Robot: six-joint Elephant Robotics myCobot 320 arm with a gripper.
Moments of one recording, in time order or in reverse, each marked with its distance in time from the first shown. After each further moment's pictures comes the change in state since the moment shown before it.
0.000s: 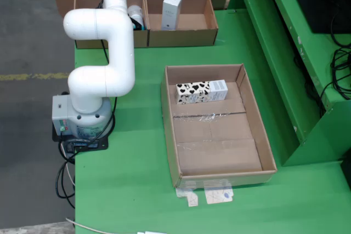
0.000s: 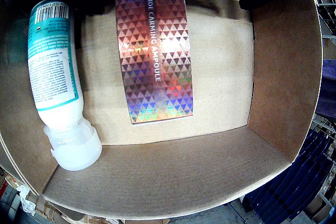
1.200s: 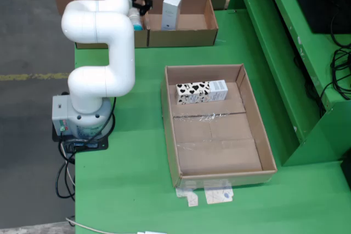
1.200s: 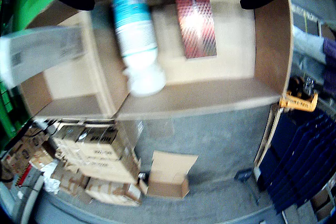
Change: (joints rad) arm 0.018 0.252 0.103 -0.213 -0.167 -0.005
